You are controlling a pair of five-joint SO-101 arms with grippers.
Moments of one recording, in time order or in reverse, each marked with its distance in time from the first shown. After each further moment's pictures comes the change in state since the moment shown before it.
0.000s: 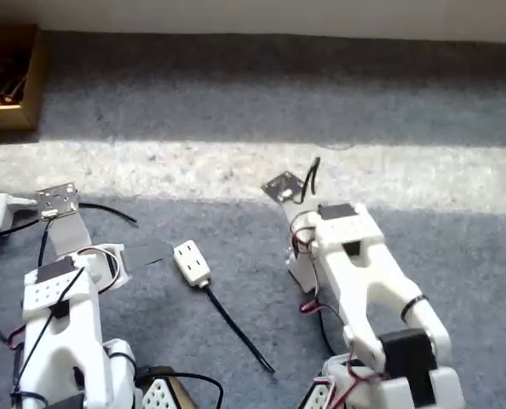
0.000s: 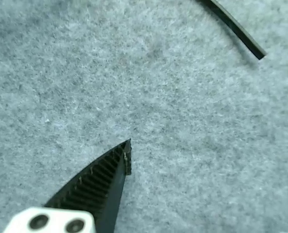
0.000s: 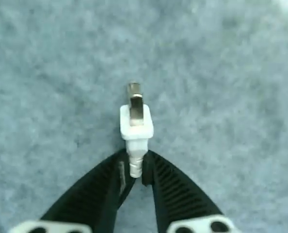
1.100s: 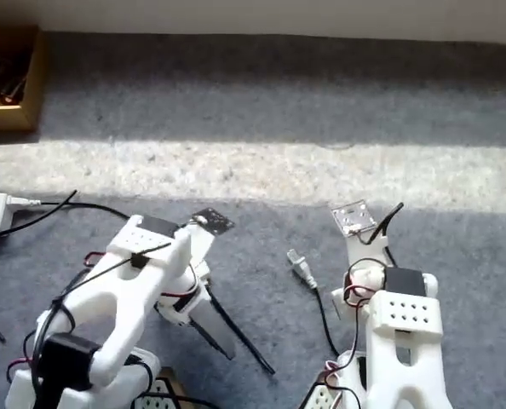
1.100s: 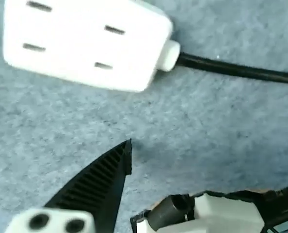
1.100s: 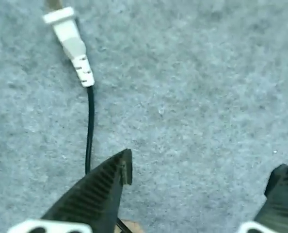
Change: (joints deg) left arm 40.2 22.6 -17.9 30.0 -17.2; right arm 19.0 -37.9 20.0 10.5 1.5
